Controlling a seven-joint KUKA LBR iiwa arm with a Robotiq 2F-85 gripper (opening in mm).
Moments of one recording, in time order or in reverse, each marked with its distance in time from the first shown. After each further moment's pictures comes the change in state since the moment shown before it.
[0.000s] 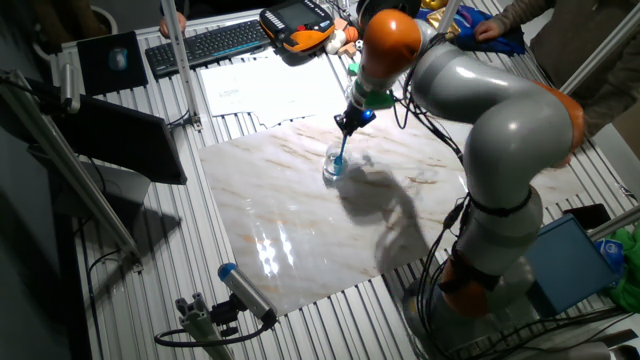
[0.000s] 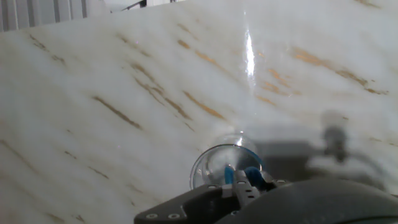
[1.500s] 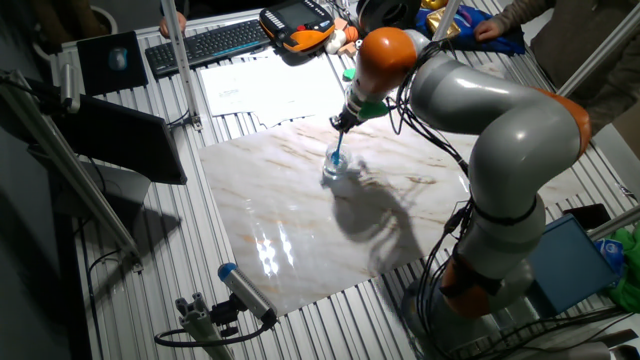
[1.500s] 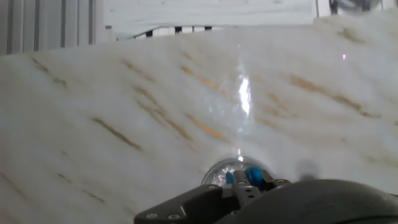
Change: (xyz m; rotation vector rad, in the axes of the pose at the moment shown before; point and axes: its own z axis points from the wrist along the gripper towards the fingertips) arm 0.003 0.017 0.005 0.052 -0.051 0.009
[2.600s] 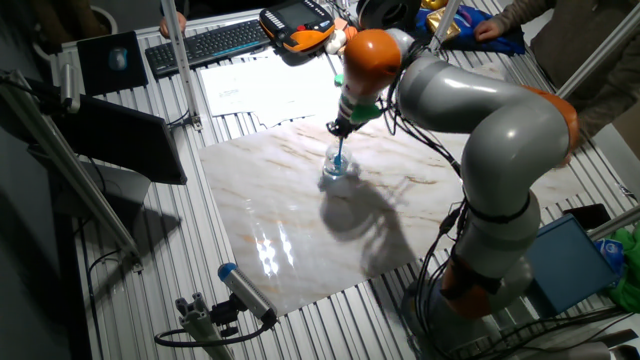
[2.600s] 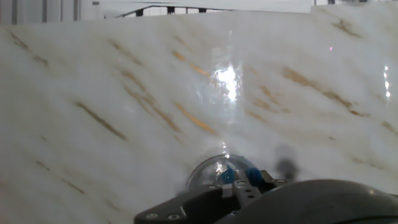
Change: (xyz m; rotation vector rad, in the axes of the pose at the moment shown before) arm -0.016 -0.013 0.005 0.021 0.033 -0.054
